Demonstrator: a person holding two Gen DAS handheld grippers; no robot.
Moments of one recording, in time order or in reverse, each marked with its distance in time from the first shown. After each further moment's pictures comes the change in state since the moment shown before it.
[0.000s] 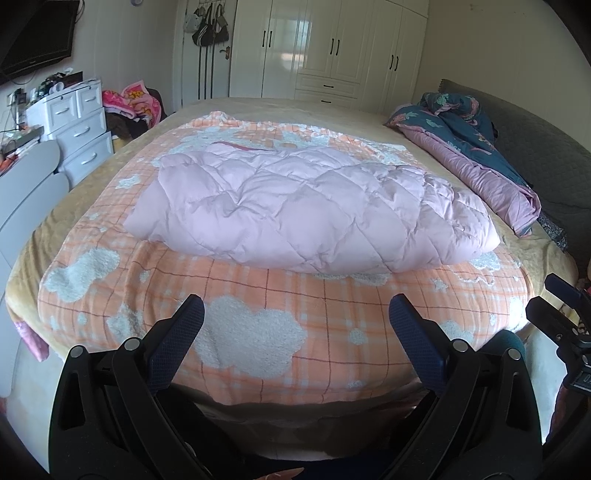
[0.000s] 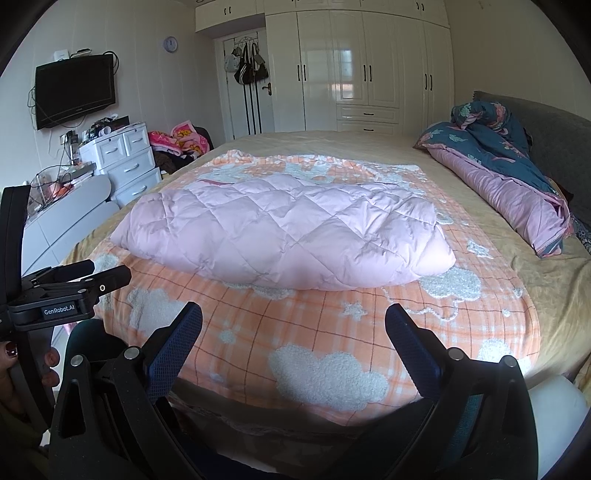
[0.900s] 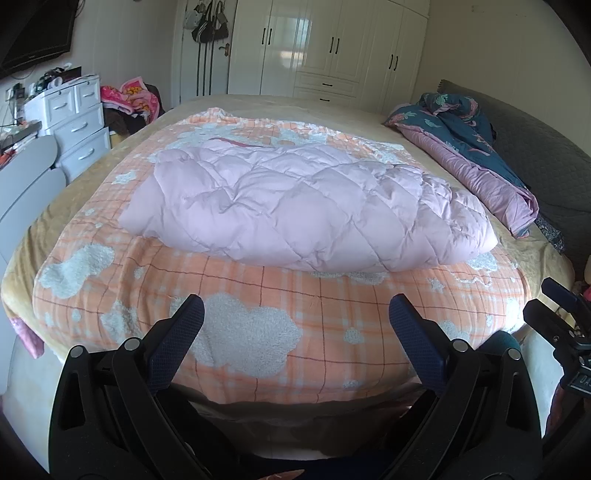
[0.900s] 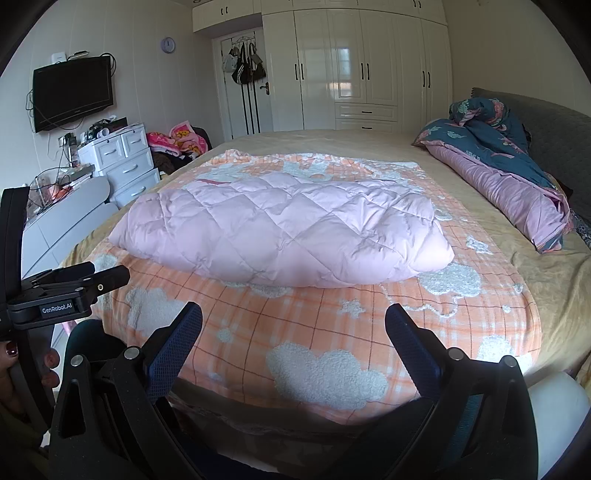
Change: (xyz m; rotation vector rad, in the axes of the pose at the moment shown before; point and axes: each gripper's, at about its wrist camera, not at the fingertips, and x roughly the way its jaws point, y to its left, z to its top) left arm 0.005 0.000 -0.002 -0.010 0.007 -0.018; right arm 0.001 -0.002 0.000 0.004 0.000 0.000
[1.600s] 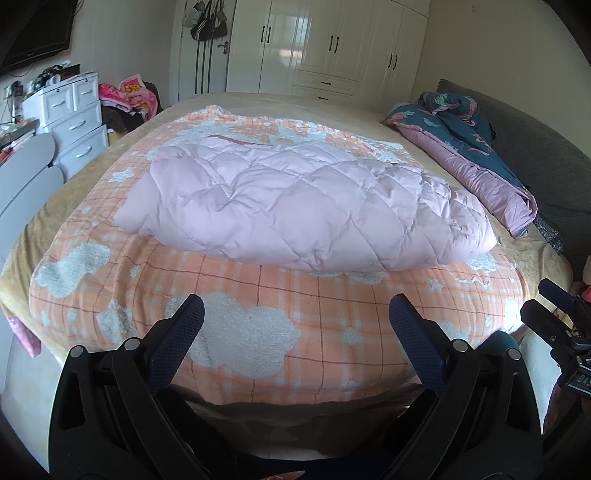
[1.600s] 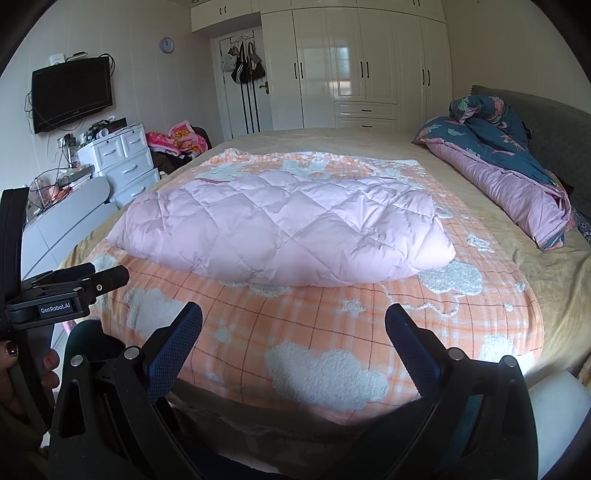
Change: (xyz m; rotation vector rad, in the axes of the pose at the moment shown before) left arm 0.004 -0.002 0.000 -0.003 0.003 -0.007; right arm 0.004 -0.003 -0.001 0.009 0.001 -0.001
